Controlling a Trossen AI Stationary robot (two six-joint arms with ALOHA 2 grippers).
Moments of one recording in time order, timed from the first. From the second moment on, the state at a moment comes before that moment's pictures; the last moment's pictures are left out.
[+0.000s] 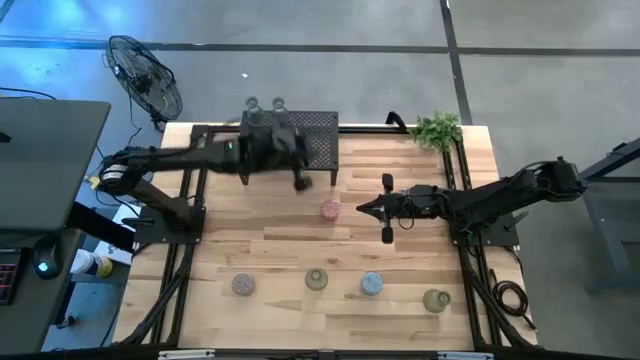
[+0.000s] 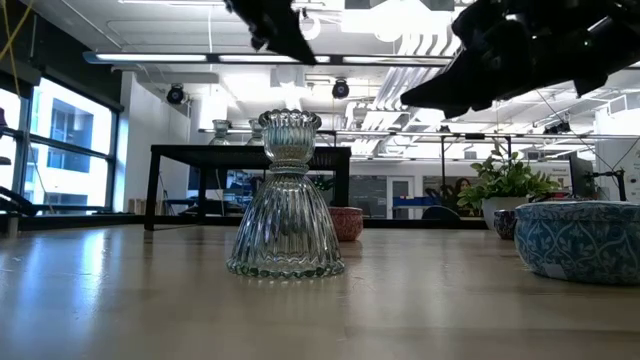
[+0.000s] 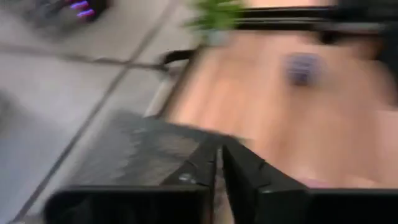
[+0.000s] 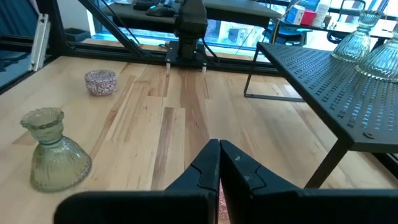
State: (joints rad) left arm 0.15 1.43 1.31 -0.40 -0.32 0.11; right arm 0.04 1.20 0.36 0.64 0.10 -0.09
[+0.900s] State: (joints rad) left arm -0.38 1.58 1.25 -0.53 -0.22 -0.39; right arm 0.03 1.27 0.36 0.82 0.10 -0.06
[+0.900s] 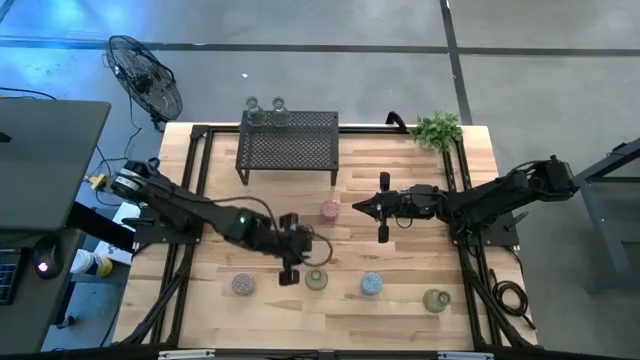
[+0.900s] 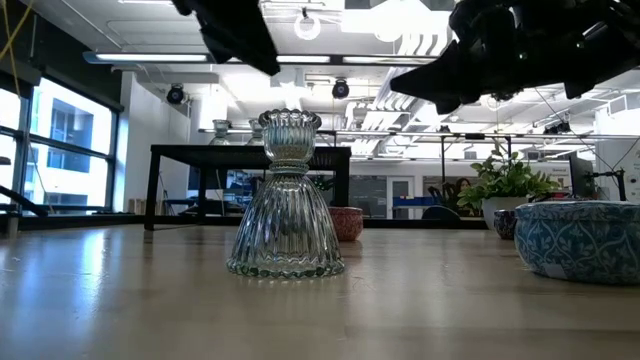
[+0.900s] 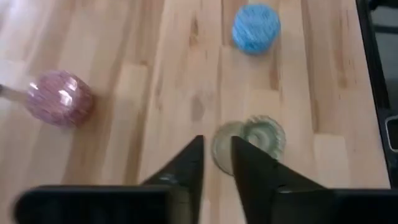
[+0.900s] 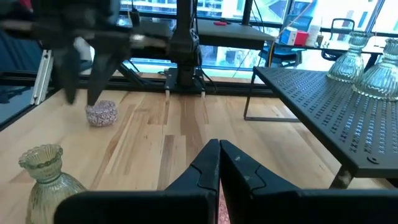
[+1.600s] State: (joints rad) left arm -0.49 1.87 1.42 -0.54 -0.37 -0.53; right arm 0.05 1.27 0.36 0.82 0.10 -0.06
